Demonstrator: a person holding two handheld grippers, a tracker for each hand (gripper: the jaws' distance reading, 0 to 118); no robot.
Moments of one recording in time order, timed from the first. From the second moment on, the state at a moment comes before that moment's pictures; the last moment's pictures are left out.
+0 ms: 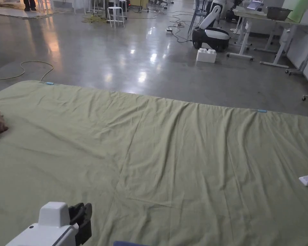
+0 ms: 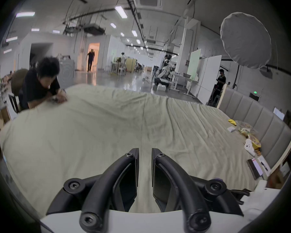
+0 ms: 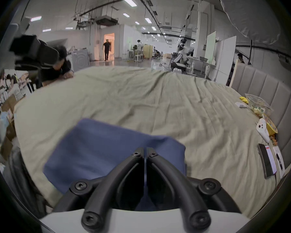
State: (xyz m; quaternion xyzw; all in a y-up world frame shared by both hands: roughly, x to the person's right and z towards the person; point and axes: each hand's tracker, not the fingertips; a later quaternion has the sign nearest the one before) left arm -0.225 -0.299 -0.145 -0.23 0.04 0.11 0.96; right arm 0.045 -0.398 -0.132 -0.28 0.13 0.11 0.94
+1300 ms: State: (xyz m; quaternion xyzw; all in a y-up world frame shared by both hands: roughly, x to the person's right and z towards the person) left arm -0.224 -0.464 -0.192 -0.43 -0.25 0.47 0.73; right arm 0.082 -0.421 -0.137 -0.27 0.12 0.09 0.95
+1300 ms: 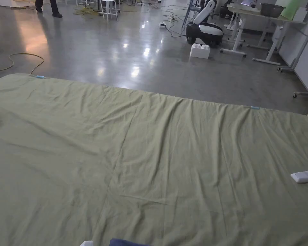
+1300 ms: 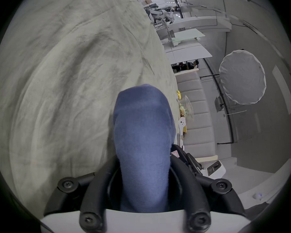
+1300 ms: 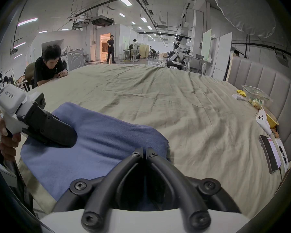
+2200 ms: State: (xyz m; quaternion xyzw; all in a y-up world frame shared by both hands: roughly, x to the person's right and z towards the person) left arm -0.462 -0.292 -0.156 -0.43 -0.13 0.38 0.81; right arm 0.141 -0.233 -0.226 -0.08 0.05 0.05 0.99
